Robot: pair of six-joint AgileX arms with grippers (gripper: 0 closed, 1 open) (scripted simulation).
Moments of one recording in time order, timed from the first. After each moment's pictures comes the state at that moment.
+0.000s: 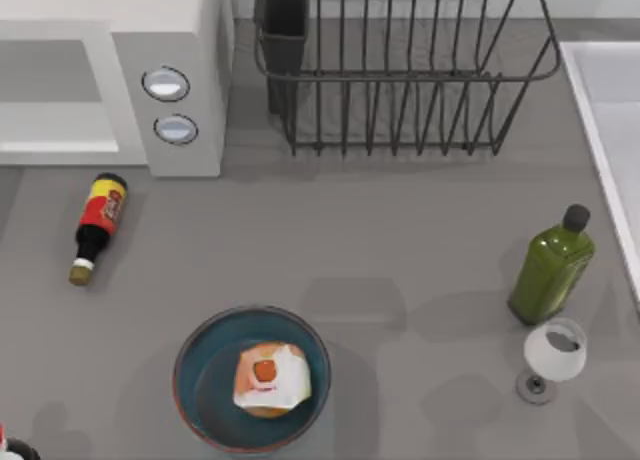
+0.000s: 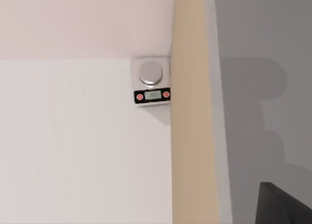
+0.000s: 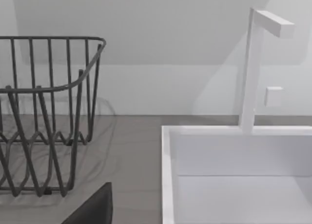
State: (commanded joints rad) left arm 1.04 1.86 1.12 -0.38 0.67 0.92; right arm 0.00 0.00 0.00 0.00 0.00 0.00
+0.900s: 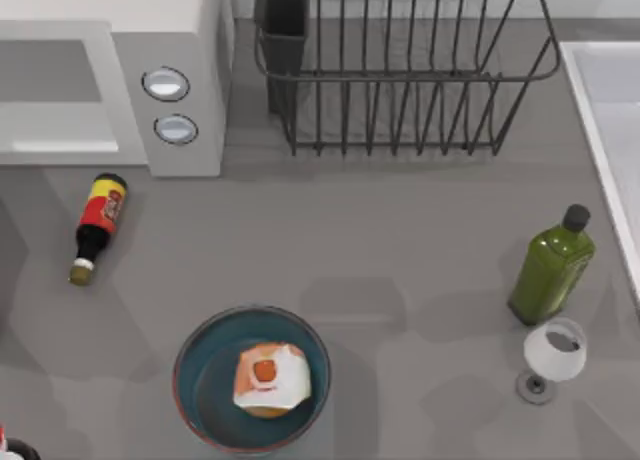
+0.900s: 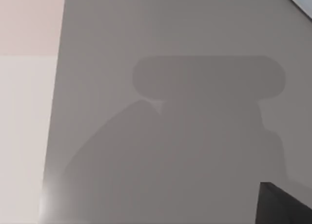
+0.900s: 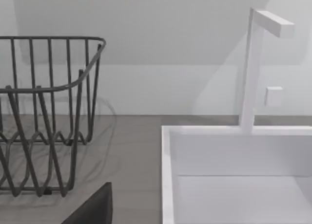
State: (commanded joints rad) left arm 0.88 1.57 0.75 -0.20 0.59 0.74; right arm 0.00 0.00 0.00 0.00 0.00 0.00
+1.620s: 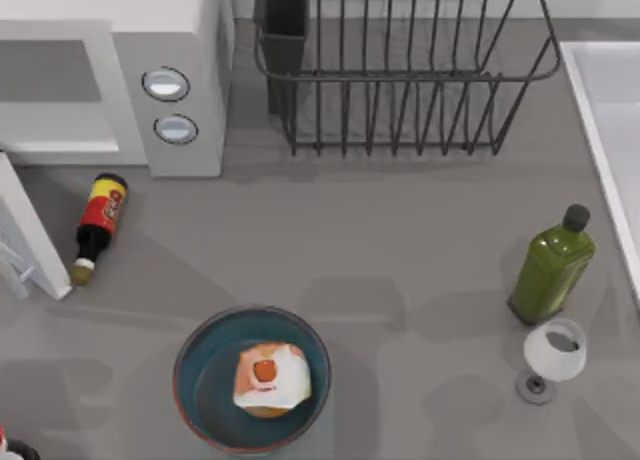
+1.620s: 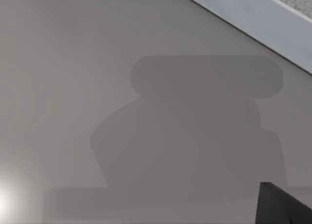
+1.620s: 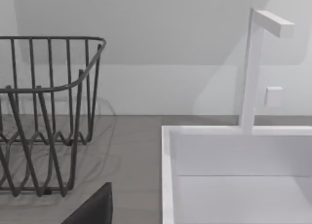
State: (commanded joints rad) left arm 0.58 1.26 0.47 -0.10 0.42 0.45; right arm 0.00 0.00 0.00 0.00 0.00 0.00
